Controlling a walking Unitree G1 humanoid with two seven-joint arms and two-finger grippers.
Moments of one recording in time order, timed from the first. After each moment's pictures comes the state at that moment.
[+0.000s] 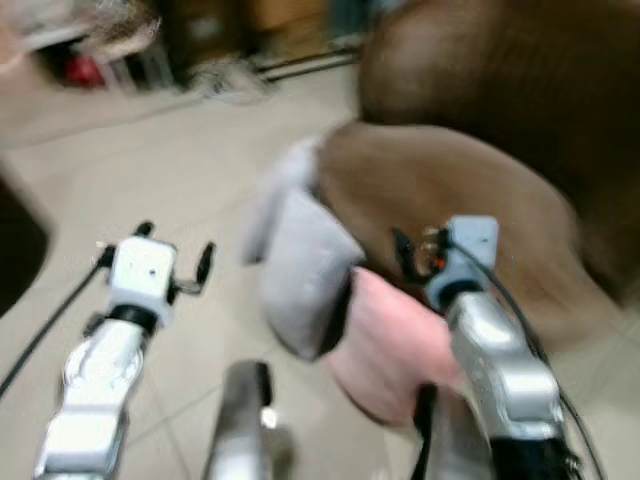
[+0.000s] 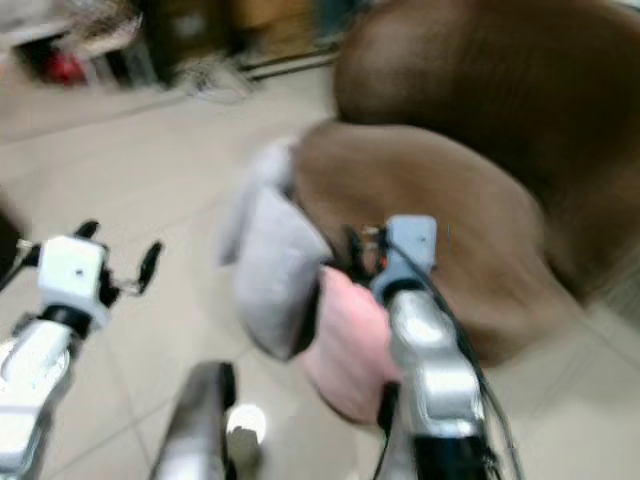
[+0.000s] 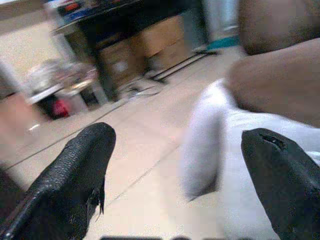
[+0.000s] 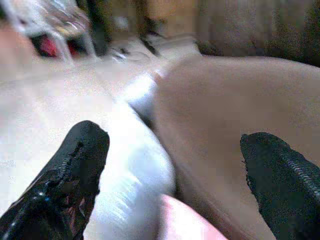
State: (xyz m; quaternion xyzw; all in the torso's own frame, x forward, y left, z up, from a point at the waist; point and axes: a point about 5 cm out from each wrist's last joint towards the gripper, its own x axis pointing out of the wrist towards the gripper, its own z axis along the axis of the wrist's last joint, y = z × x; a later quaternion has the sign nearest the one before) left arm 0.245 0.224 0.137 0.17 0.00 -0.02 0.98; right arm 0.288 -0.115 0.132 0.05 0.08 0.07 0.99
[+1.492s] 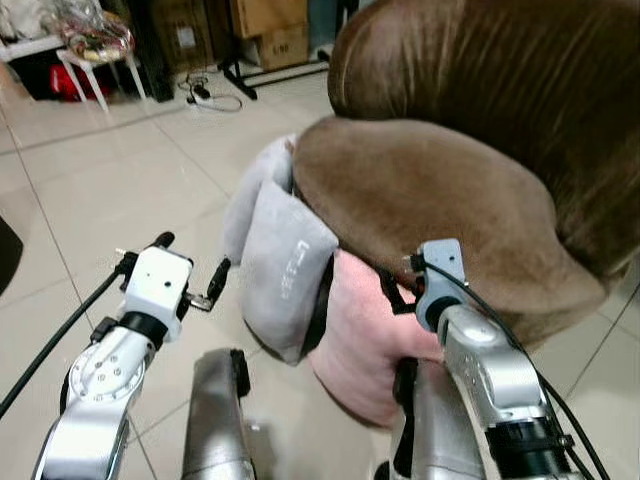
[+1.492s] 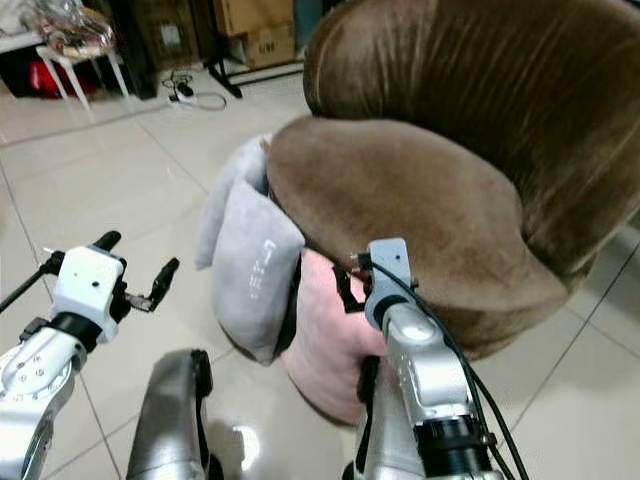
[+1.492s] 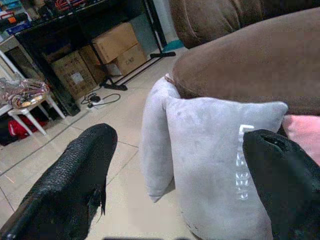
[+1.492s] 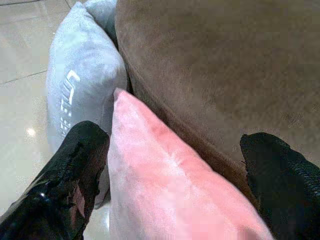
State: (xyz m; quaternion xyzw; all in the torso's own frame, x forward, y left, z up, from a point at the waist) left arm 0.242 0.205 0.131 0.19 0.02 -0.10 0.98; right arm 0.291 -0.133 0.081 -0.01 0.20 0.10 0.97
